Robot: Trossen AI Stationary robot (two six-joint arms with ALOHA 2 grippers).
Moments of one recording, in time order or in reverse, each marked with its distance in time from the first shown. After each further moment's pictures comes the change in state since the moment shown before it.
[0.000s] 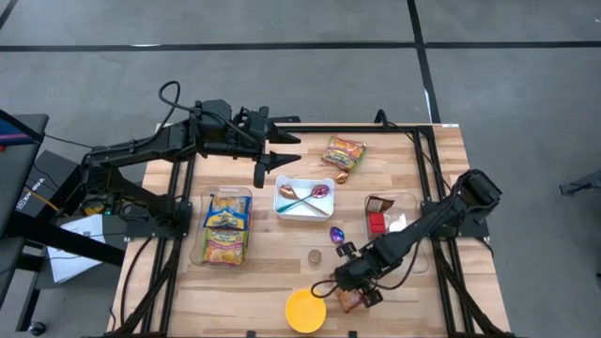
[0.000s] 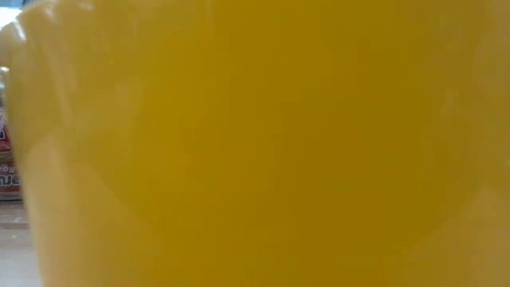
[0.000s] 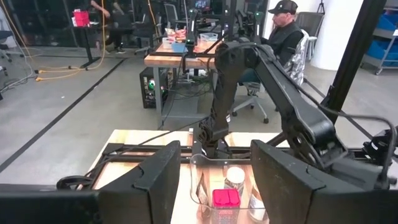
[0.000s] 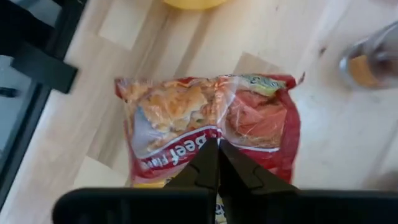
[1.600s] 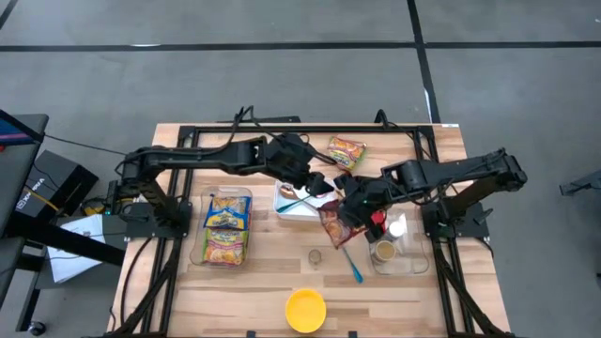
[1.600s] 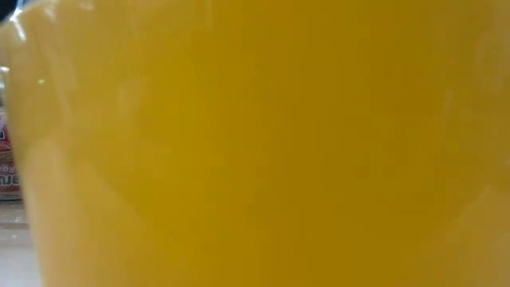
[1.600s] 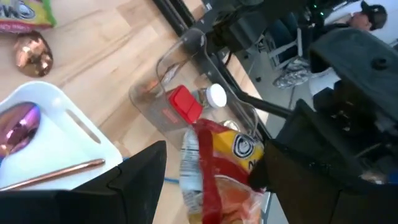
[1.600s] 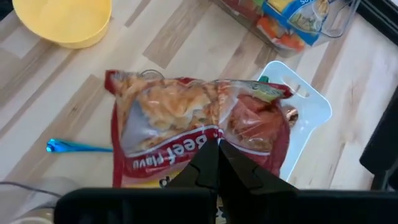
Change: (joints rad) left arm -0.031 0.353 0.000 -0.060 0.065 -0.892; right arm -0.353 -0.294 0.287 -0.358 0.108 -0.572
